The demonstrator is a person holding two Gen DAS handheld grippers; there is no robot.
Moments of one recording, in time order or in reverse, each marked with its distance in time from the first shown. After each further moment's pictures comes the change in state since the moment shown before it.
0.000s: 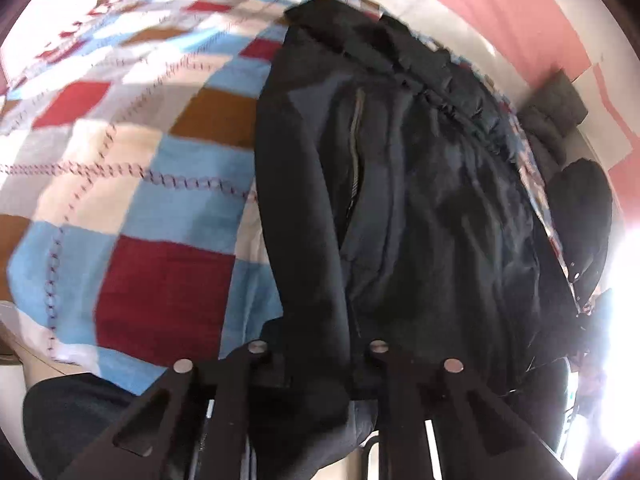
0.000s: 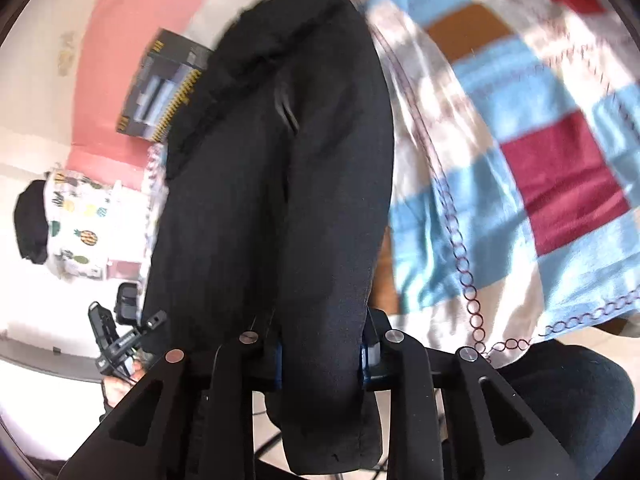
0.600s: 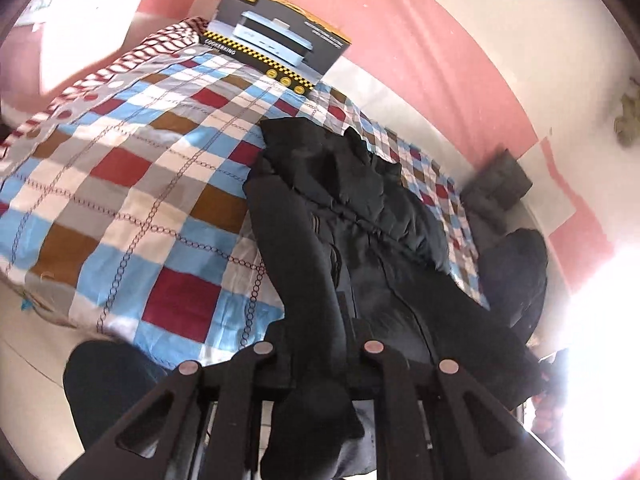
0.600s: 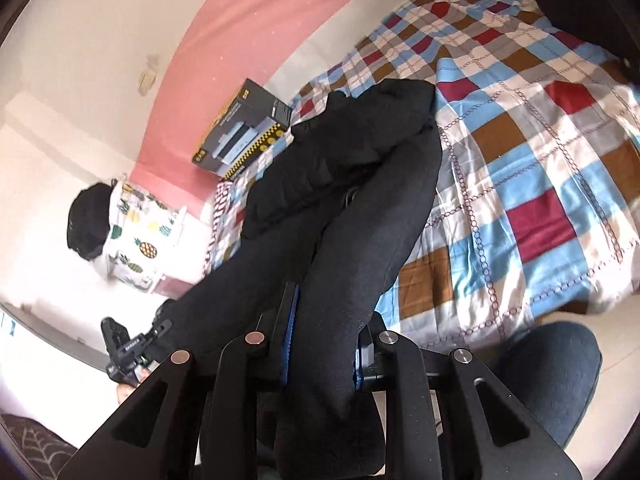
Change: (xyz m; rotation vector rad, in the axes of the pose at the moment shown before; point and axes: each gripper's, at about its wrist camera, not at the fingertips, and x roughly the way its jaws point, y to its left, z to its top) left arm -0.138 0.003 -0.011 -0.105 -0.249 -0.184; right arm -0.104 0.063 -0.042 -0.094 -0.210 0.134
